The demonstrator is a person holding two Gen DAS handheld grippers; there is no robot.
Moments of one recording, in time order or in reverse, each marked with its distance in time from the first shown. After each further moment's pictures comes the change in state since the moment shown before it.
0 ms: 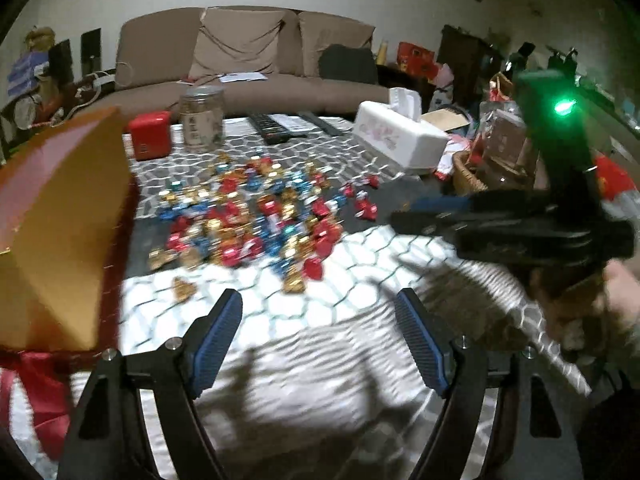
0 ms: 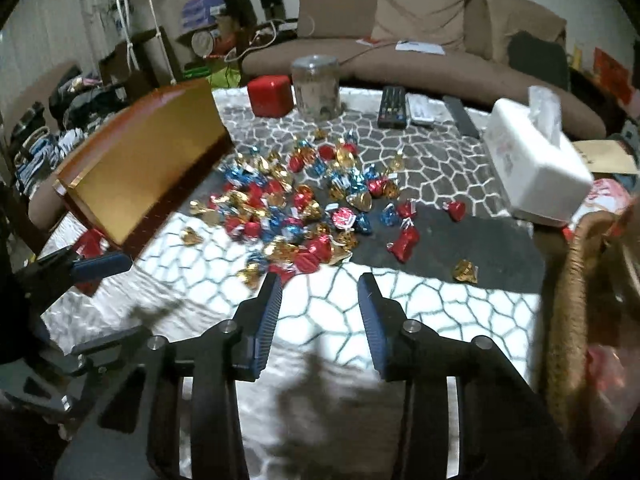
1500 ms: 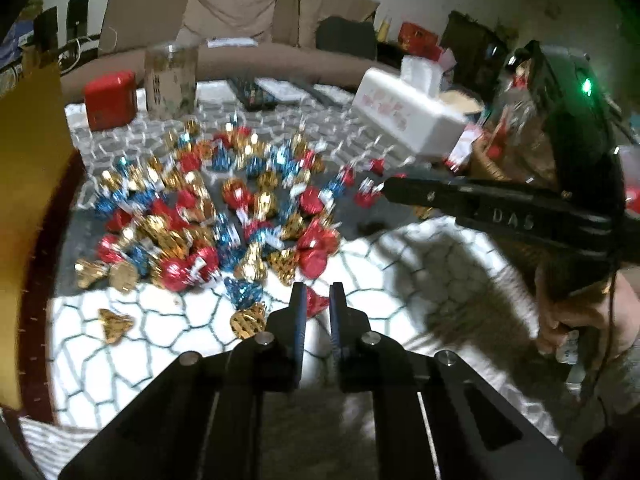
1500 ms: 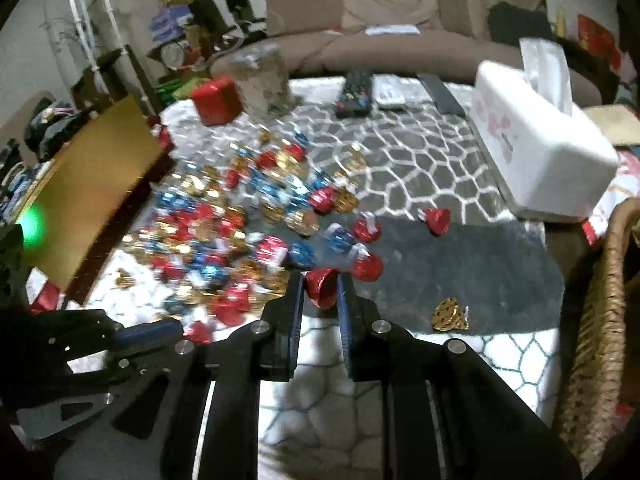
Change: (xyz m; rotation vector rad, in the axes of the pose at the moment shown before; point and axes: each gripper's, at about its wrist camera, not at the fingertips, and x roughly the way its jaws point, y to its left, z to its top) left arm 0.062 0.006 0.021 -0.056 0.089 -0.046; right arm 0.041 -0.052 0.019 0.096 -0.022 0.006
